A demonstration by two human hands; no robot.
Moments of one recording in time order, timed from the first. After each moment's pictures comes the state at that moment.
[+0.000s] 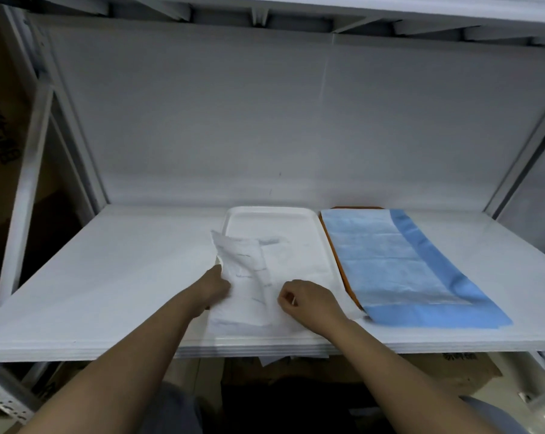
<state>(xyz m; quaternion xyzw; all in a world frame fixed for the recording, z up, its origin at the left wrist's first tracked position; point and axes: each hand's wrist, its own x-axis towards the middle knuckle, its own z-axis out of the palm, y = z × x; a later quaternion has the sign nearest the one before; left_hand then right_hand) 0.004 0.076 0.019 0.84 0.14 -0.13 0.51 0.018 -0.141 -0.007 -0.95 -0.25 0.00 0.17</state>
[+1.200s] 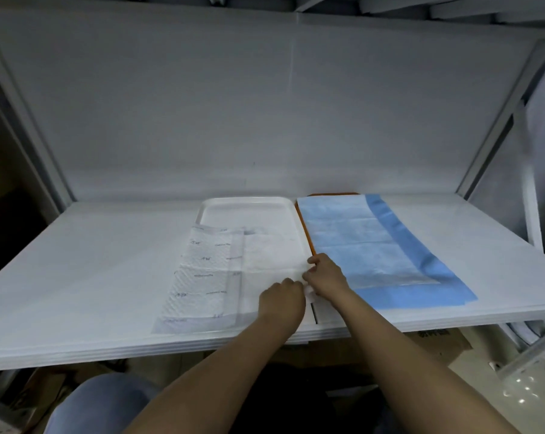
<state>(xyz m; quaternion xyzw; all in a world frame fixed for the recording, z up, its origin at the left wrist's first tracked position) -0.004 -0.102 -0.013 0.99 -0.10 0.03 0.07 0.049 -0.207 -0.006 -0.90 0.08 0.08 0.41</state>
